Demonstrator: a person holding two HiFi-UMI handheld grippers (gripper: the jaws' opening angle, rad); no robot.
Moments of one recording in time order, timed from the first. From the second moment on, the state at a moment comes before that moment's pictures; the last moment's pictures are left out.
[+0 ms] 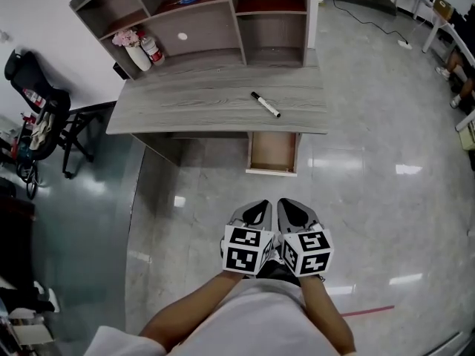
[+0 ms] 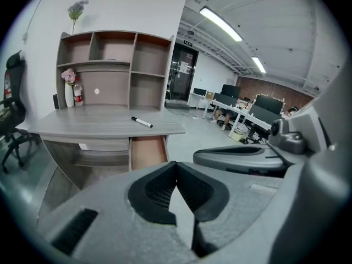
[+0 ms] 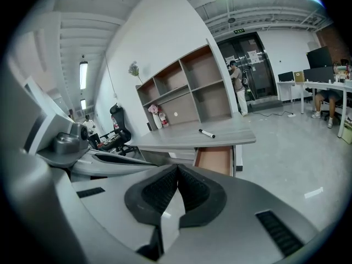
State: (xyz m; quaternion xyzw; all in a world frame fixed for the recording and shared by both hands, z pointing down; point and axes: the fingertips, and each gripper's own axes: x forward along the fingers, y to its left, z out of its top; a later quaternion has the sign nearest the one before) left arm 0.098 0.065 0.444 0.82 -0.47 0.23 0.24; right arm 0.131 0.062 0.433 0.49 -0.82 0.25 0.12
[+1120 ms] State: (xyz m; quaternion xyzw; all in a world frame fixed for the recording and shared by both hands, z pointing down) left arm 0.032 -0.083 0.442 0.87 -0.37 0.22 0.24; right arm 0.055 -0.069 0.431 0.57 -0.77 0.24 0.15
